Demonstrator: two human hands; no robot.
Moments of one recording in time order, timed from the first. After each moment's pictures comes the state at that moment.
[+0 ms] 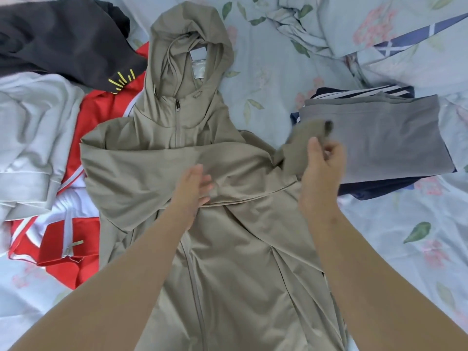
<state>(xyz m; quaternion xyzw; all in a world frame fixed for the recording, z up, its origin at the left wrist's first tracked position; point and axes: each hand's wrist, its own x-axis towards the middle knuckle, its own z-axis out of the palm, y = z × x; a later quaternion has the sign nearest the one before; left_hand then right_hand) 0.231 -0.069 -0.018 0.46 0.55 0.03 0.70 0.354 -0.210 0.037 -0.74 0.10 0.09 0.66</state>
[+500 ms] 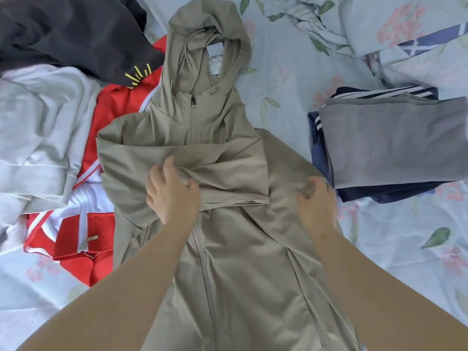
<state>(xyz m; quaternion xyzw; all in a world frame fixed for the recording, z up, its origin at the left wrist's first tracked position) 0.194 -0.049 -0.023 0.77 0.59 0.03 0.25 0.328 -0.237 -0.023 -0.93 0.00 0.24 0.28</state>
